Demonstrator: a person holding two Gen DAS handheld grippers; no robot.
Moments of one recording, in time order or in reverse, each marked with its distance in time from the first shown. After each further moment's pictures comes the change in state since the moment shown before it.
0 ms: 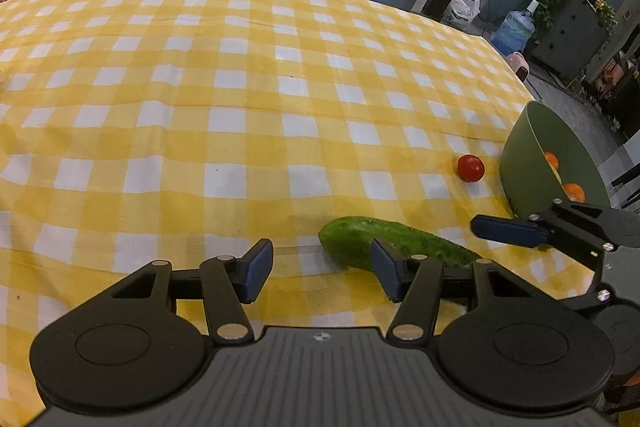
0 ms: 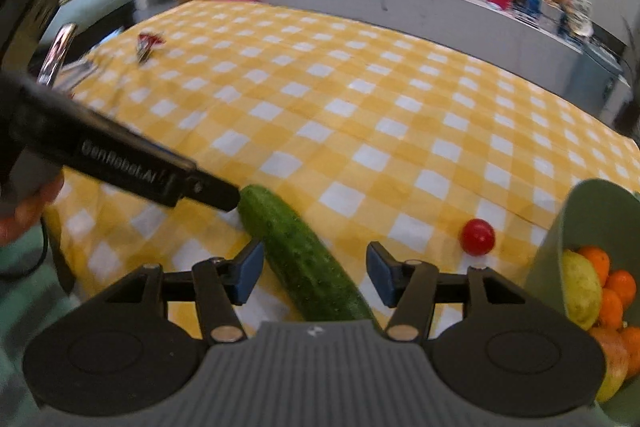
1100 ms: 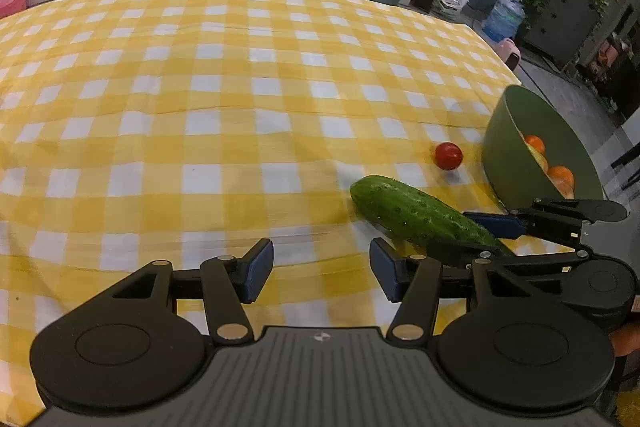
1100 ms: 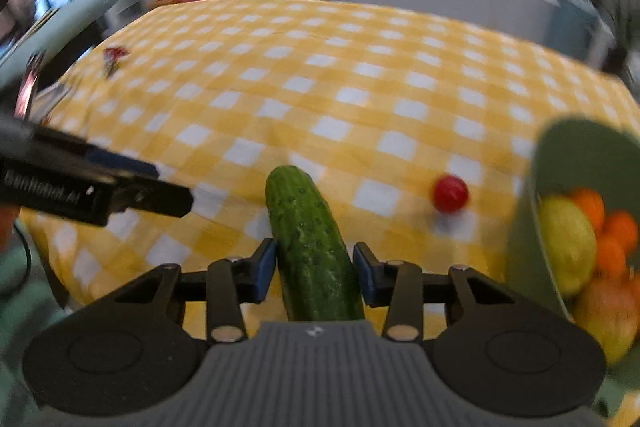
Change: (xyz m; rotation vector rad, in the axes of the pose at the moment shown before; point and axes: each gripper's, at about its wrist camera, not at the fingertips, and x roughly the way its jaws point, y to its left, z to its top) left arm -0.005 -0.026 0.001 0.060 0.008 0.001; right arm -0.001 -0.038 -0.015 0.234 0.047 -0.014
